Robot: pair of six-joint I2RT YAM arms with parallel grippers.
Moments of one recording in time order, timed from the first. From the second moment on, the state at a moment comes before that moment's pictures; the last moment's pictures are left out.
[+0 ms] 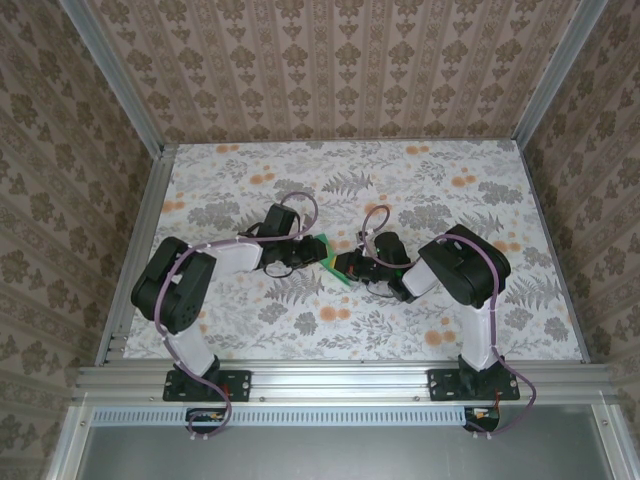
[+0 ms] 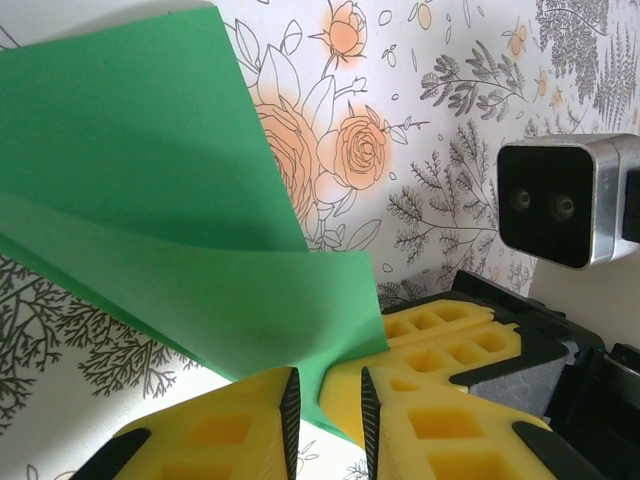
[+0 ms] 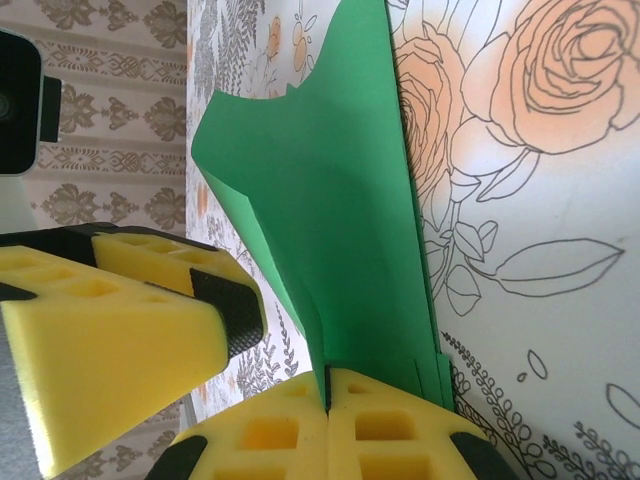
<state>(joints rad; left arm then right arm) -0.58 1.75 0.88 -0.02 0.51 -0.74 0.52 2.01 0.63 0.93 -0.56 1.08</state>
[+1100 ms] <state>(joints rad) -0.58 1.83 0.89 0.02 0.49 -0.72 0.51 2.01 0.64 0.90 -0.58 1.11</state>
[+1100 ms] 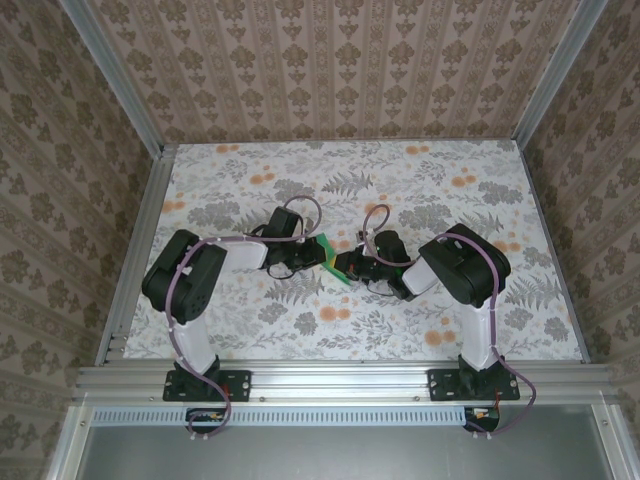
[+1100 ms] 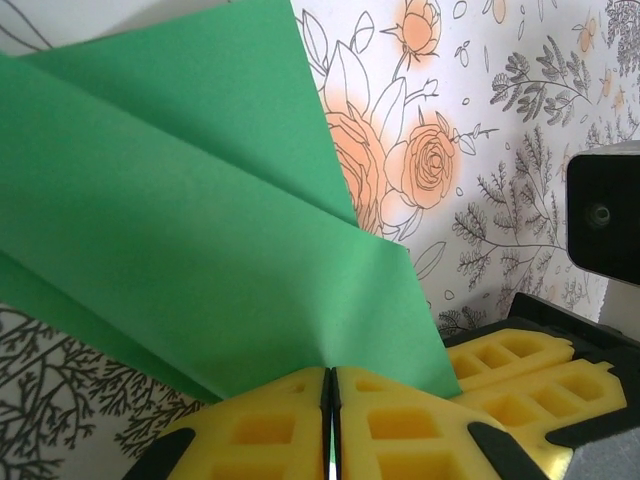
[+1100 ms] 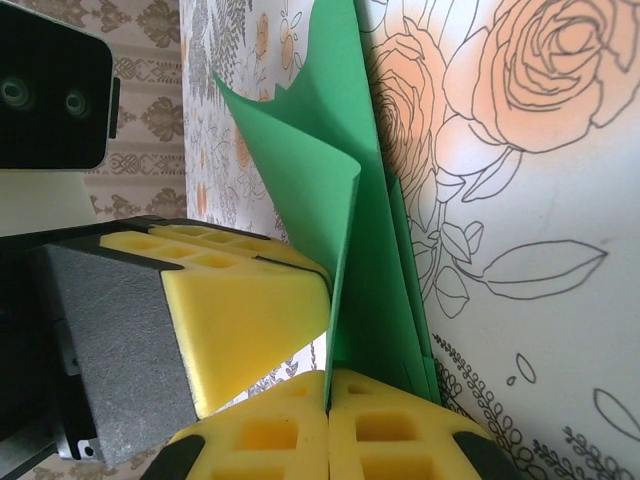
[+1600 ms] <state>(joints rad) -0.57 1.84 0.89 0.04 0.49 -0.72 0.51 1.98 0.68 0.78 -0.60 1.08</state>
